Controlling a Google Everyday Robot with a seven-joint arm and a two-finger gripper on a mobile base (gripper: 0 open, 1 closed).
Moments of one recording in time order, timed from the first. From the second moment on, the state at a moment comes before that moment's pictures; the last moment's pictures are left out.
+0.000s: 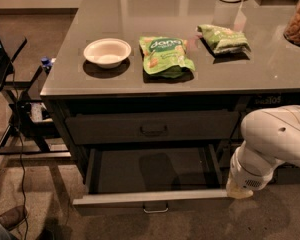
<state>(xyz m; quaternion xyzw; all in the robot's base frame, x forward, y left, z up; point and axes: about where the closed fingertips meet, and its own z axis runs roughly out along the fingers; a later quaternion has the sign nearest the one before) 0.384 -0.241 0.649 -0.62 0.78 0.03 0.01</state>
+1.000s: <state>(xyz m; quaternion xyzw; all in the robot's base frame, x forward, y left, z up) 0.361 -0.198 0.490 -0.60 0.79 0.09 -0.03</state>
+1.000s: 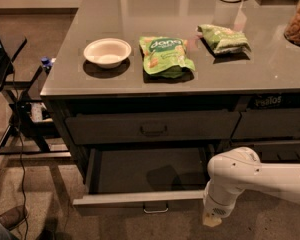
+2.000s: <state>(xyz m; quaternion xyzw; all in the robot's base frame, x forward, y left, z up) 0.383 -0.181 0.451 -0.57 0.82 0.09 -0.02</state>
